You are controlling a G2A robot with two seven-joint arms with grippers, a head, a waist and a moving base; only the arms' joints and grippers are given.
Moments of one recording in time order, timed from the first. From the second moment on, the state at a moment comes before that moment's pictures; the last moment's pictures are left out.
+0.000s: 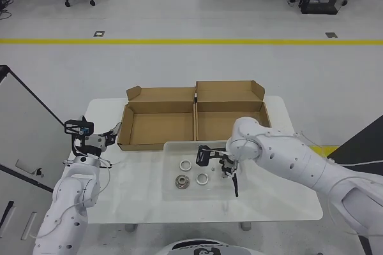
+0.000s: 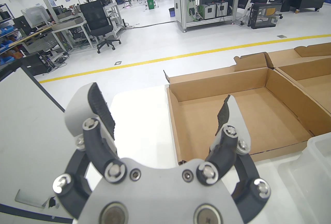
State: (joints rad) left arm 1.73 -1.15 -1.60 -1.80 1.33 0.00 0.00; right arm -0.64 -1.04 0.31 -1.52 -0.59 -0.39 1.40
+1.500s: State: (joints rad) left arm 1.73 -1.15 -1.60 -1.80 1.33 0.00 0.00; right arm -0.71 -1.10 0.35 -1.44 -0.74 -0.33 1.32
